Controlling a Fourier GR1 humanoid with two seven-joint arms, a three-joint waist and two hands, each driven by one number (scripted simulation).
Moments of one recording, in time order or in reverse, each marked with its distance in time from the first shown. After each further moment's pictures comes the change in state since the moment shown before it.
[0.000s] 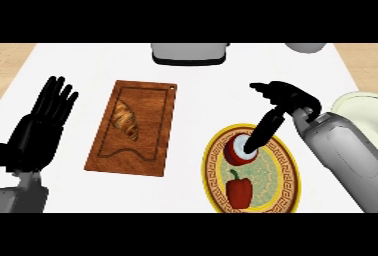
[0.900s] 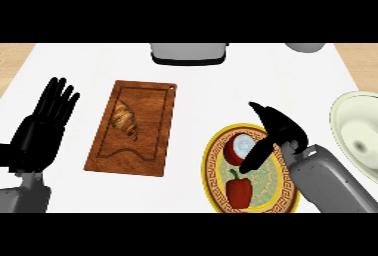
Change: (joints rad) left arm -0.001 -0.041 0.033 0.008 -0.035 -0.035 0.006; right arm 0.197 0.071 0.048 -0.105 0.303 -0.073 -0.063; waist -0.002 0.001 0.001
